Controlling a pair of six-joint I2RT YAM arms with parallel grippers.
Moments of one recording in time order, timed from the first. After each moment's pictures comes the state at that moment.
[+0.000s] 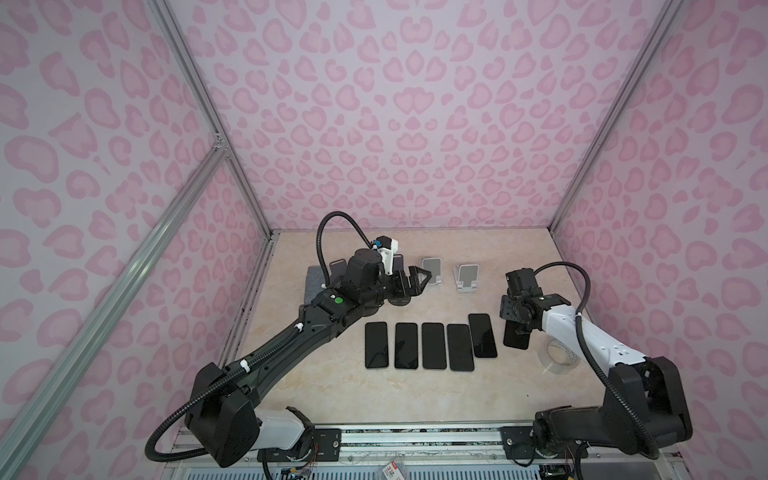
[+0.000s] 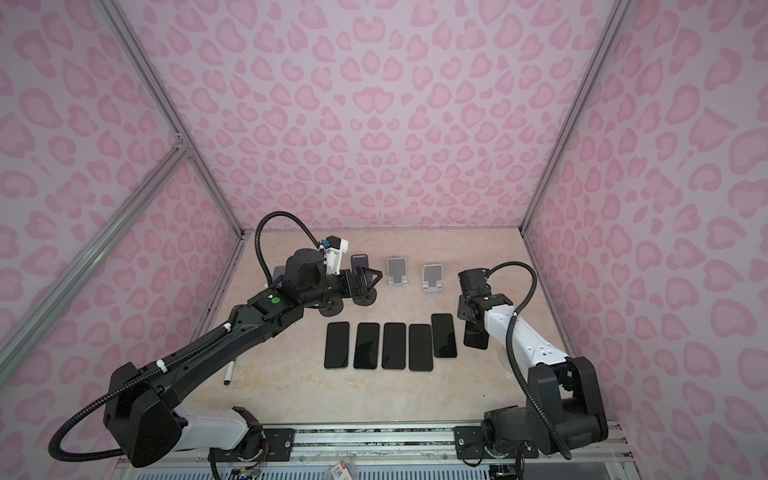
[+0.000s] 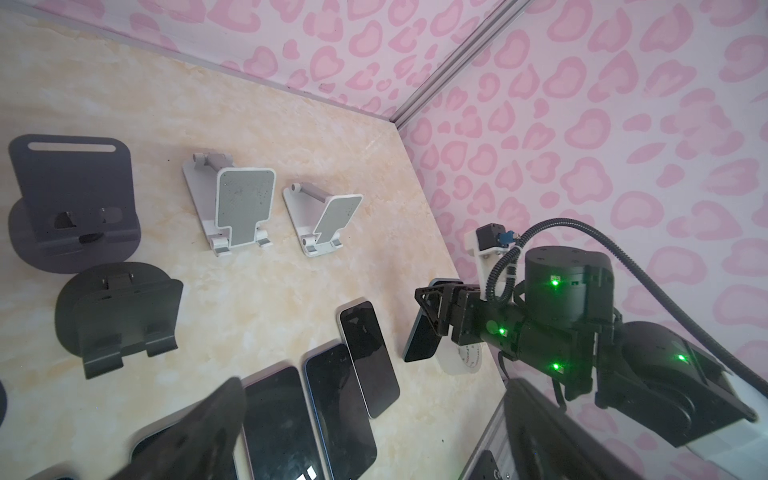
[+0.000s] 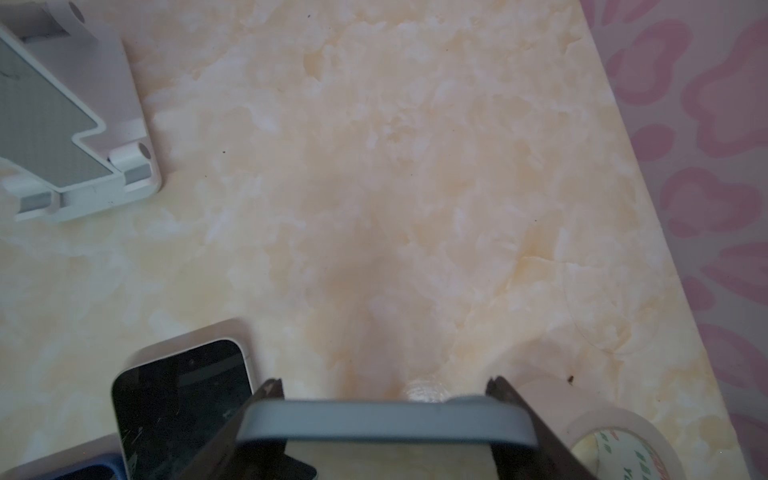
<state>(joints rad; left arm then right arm) -0.65 1.36 1.11 -0.16 0.27 -0.69 0.18 1.40 0.87 -0.58 0.37 0.37</state>
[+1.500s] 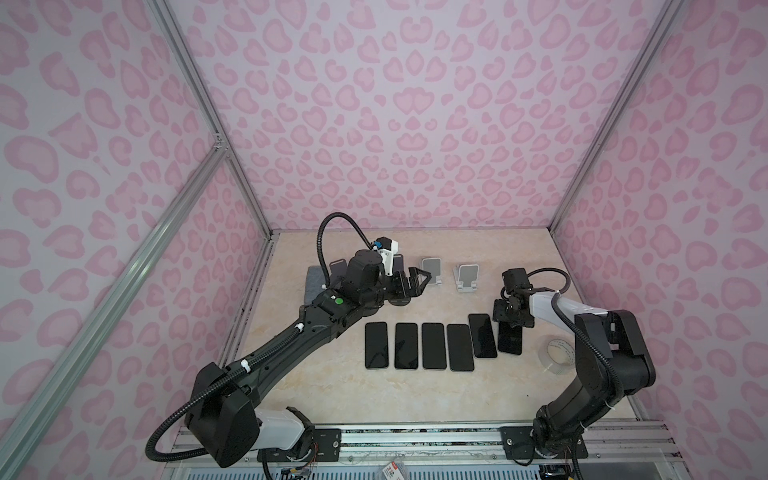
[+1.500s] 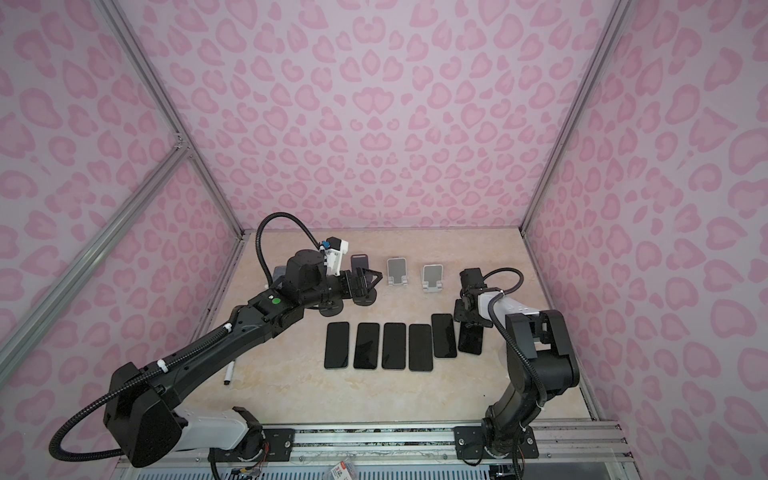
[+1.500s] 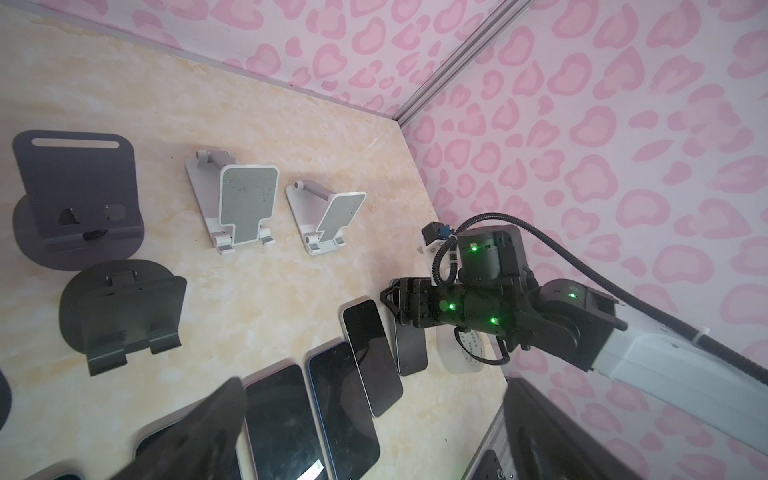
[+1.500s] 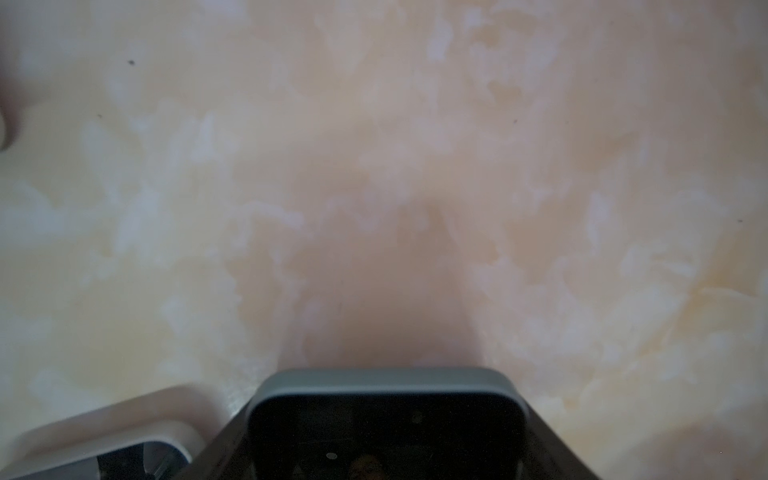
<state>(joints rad) -0.65 1.36 1.10 -0.16 0.26 -0.68 0.11 1.69 0.92 -0.47 0.20 0.32</state>
